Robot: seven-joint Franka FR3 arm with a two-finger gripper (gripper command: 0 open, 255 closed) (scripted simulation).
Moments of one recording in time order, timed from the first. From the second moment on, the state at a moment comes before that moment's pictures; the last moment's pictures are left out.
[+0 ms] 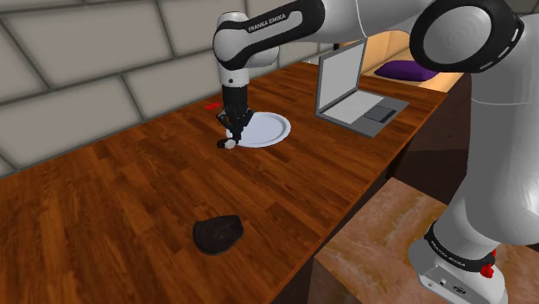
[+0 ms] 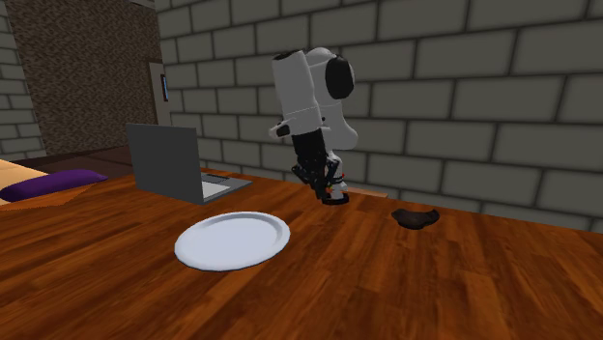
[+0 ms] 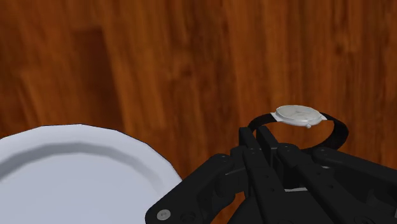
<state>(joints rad) 0.13 0.38 0.20 -1.54 0.18 1.86 0.25</state>
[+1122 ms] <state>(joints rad) 0.25 0.15 0.29 -1.80 0.22 1.94 0.44</state>
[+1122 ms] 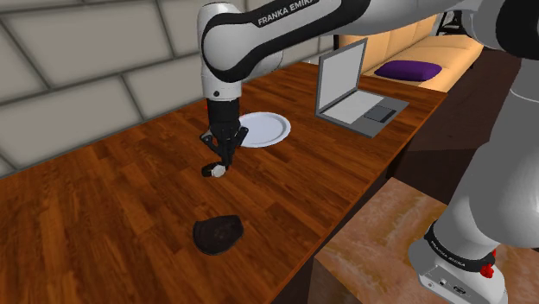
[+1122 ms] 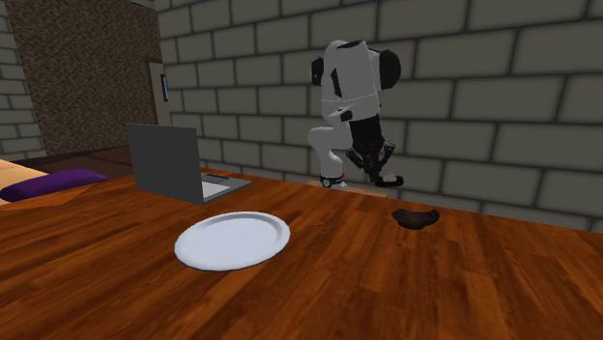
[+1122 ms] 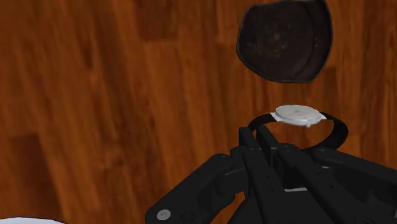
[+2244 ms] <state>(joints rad) 0.34 0.09 0.37 -1.99 0.25 2.11 0.58</state>
